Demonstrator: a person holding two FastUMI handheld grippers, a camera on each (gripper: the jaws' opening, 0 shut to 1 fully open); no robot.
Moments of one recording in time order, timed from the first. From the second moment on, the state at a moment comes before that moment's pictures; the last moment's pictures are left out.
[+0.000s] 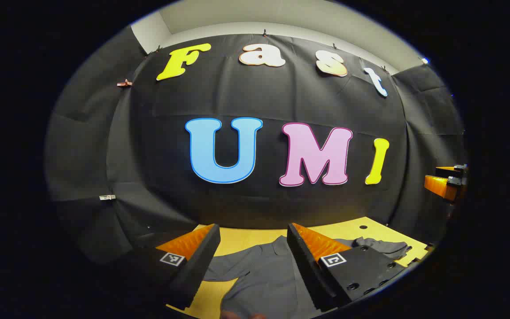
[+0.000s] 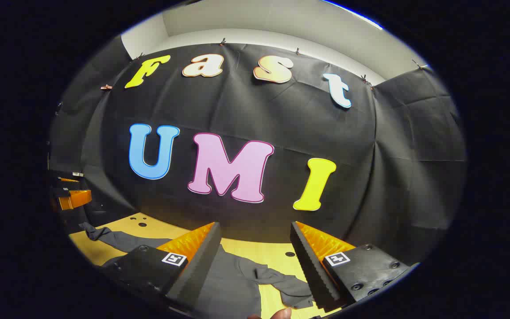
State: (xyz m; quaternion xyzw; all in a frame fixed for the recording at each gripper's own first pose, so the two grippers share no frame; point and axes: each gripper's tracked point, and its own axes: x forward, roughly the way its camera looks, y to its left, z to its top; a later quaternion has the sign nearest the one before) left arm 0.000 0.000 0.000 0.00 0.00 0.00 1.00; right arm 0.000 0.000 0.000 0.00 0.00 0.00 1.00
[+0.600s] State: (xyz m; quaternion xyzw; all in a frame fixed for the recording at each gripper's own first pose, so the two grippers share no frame) left arm -0.002 -0.002 -0.003 0.00 0.01 0.00 1.00; right arm -0.004 0.002 0.000 0.00 0.01 0.00 1.00
